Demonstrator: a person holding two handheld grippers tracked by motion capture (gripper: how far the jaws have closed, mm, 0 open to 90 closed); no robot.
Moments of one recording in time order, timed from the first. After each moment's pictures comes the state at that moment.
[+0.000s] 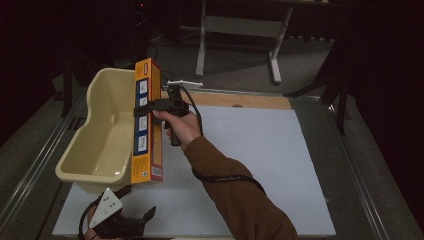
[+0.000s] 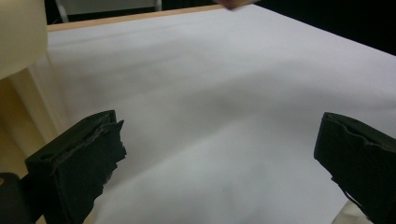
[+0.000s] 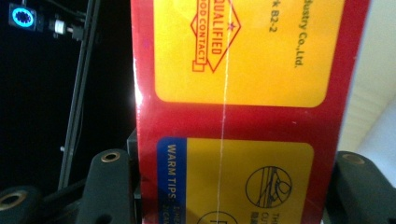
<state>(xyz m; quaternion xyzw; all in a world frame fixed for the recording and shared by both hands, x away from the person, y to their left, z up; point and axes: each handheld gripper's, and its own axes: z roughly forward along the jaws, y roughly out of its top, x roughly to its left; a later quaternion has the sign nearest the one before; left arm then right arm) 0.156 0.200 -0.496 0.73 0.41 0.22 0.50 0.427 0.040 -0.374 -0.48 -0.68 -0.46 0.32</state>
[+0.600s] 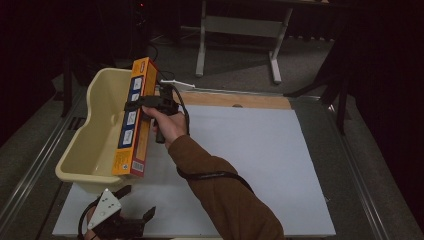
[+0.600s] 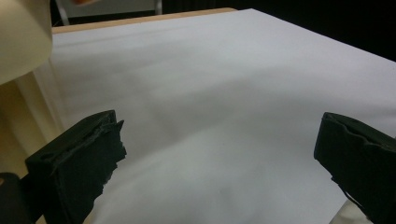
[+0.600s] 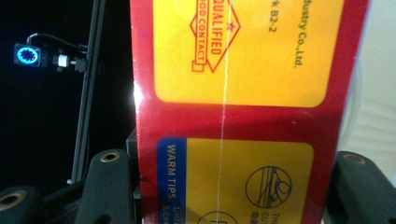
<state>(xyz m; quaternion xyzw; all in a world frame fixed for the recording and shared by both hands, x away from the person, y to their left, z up) 0.154 0.201 -0.495 0.73 0.41 0.22 0.51 0.433 0.069 -0.381 -0.52 -0.64 -0.47 0.32</state>
